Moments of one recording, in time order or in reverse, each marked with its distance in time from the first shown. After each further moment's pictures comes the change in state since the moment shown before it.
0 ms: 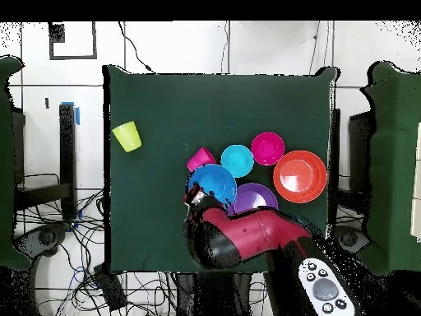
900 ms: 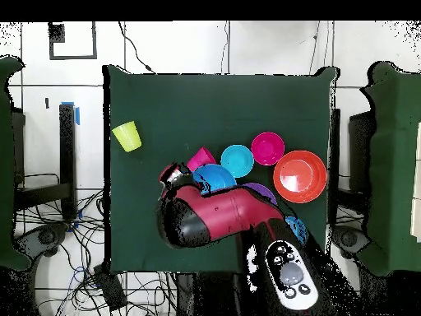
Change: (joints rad) arm 0.165 -0.003 -0.064 -0.107 0.152 0.044 0.000
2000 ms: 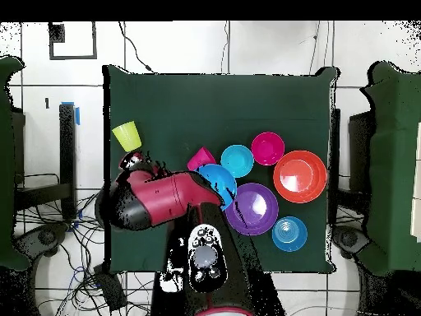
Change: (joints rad) arm 0.375 0.122 -0.263 -0.220 0.177 0.046 0.000
